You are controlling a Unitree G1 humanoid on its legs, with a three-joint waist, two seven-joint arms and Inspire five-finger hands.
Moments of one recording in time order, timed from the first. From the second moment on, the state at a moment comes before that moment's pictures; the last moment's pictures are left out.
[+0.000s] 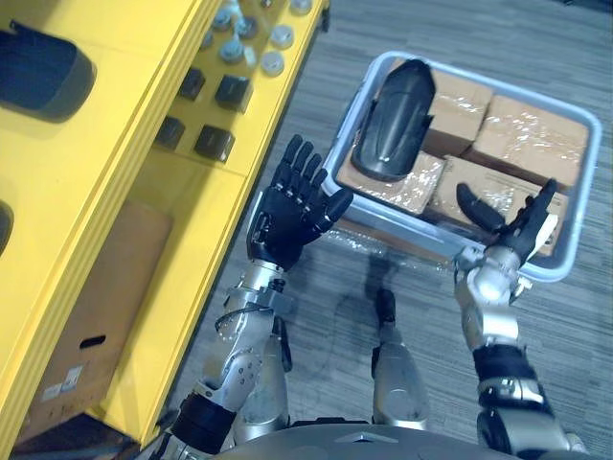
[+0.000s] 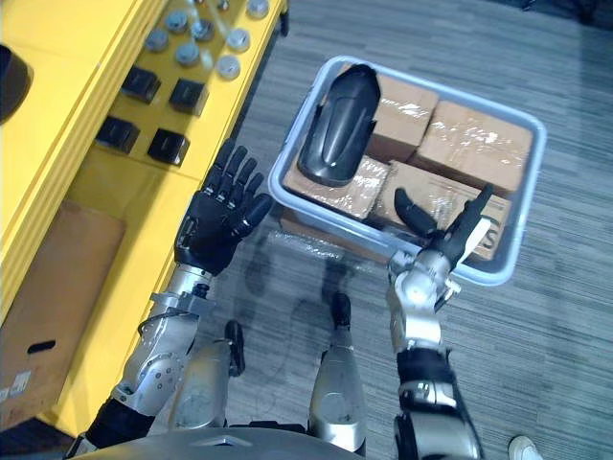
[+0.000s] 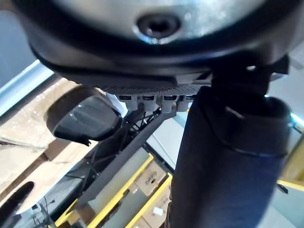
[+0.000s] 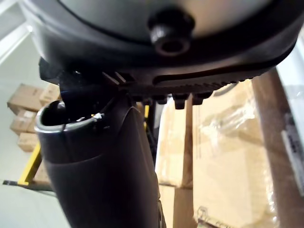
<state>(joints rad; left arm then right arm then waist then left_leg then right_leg) -0.01 0.14 -0.38 -0.18 -0.76 -0.23 -0.05 -0.36 -0.30 -0.15 0.41 0.25 -0.18 -0.62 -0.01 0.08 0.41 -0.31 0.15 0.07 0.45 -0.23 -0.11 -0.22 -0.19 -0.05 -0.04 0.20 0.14</state>
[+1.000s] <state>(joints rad) -0.09 0.09 -0.40 0.17 -0.79 -0.20 -0.07 -0.96 -0.63 0.03 1.03 0.27 0.15 -0.52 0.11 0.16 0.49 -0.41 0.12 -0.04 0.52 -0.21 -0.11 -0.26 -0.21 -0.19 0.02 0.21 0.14</state>
